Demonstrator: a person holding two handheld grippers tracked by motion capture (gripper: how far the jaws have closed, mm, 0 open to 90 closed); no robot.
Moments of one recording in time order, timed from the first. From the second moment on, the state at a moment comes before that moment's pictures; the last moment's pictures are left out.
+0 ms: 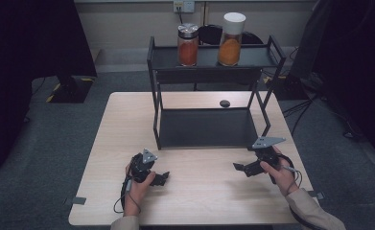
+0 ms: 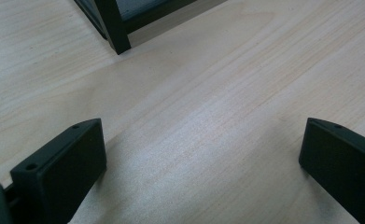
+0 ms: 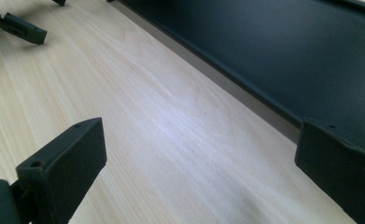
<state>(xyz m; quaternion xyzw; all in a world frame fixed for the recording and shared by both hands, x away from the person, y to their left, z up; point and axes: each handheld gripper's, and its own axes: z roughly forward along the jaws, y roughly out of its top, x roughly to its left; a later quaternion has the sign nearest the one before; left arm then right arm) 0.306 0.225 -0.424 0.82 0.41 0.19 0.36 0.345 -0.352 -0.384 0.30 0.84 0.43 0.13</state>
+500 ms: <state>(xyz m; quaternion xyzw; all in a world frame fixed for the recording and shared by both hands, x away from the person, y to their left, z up) 0.306 0.225 -0.424 0.82 0.41 0.19 0.36 0.336 -0.365 -0.396 0.29 0.86 0.40 0.14</state>
